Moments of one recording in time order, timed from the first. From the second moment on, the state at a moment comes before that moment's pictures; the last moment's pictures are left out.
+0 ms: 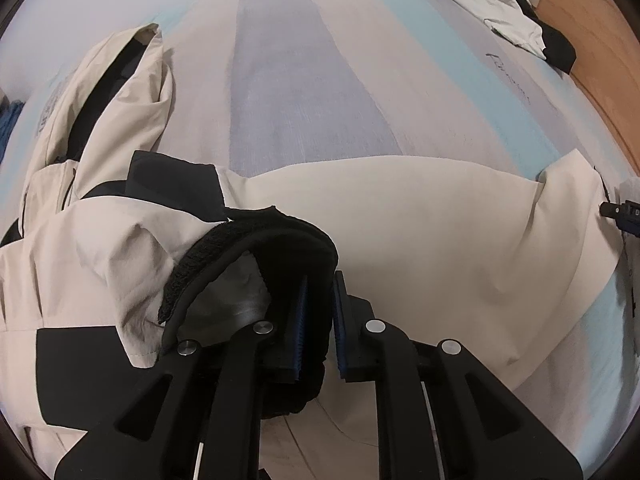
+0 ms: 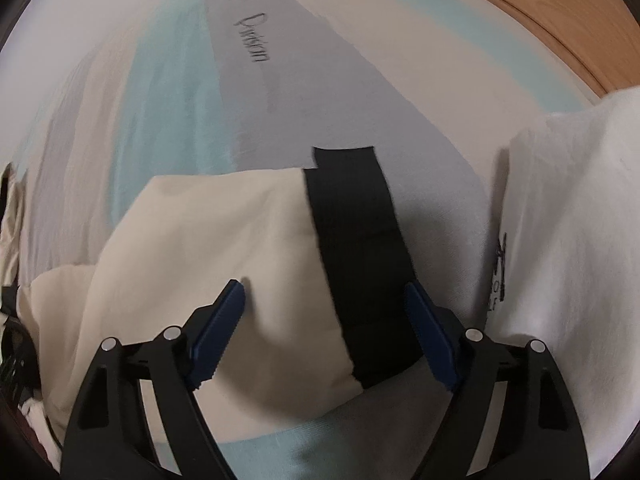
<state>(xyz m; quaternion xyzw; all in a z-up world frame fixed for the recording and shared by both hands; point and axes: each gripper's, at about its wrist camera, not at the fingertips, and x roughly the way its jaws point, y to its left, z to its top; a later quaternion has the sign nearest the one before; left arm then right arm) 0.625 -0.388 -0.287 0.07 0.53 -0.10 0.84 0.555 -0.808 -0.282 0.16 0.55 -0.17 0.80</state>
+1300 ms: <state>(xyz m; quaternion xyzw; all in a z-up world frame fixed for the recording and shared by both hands) 0.608 -0.273 -0.181 0.06 0.47 -0.05 0.88 0.526 -0.660 -0.132 0.07 0.48 -0.07 0.87</state>
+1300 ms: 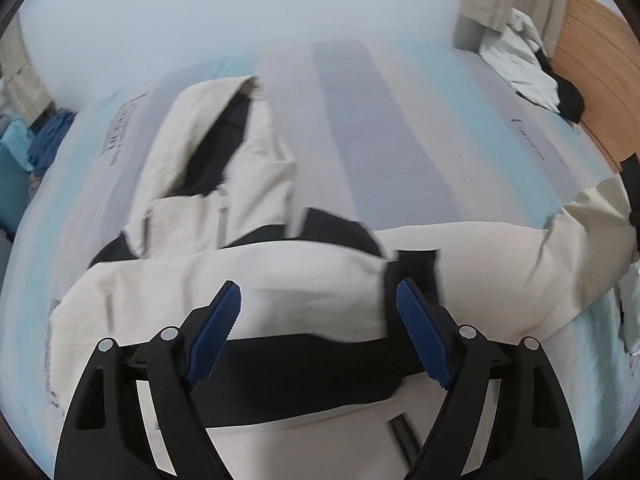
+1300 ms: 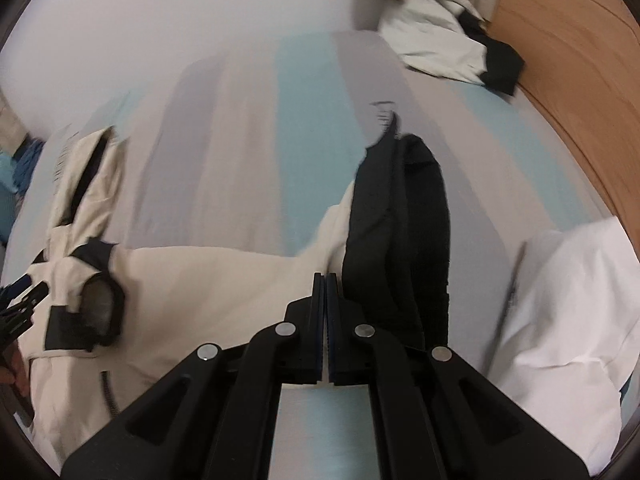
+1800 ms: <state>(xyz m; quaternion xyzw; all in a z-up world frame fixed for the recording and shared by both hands) 0.586 -0.112 -0.161 0.03 0.47 0.00 0.88 0.538 -0.451 -0.090 0.04 0.46 -0.01 0.89</state>
